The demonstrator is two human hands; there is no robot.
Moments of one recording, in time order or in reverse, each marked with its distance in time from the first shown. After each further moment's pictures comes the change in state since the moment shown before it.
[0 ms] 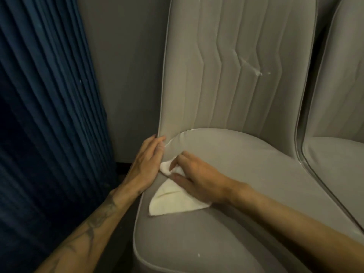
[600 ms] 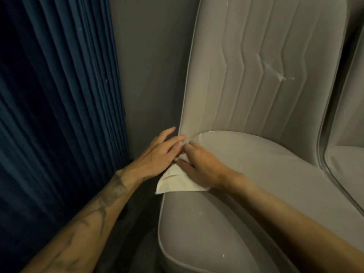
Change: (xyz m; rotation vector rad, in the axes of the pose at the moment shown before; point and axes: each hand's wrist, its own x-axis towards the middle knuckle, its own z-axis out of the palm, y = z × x) left_hand 0.019 -0.015 -0.043 0.183 -0.238 0.156; right_hand 0.052 -0.013 0.010 0.076 -0.008 0.121
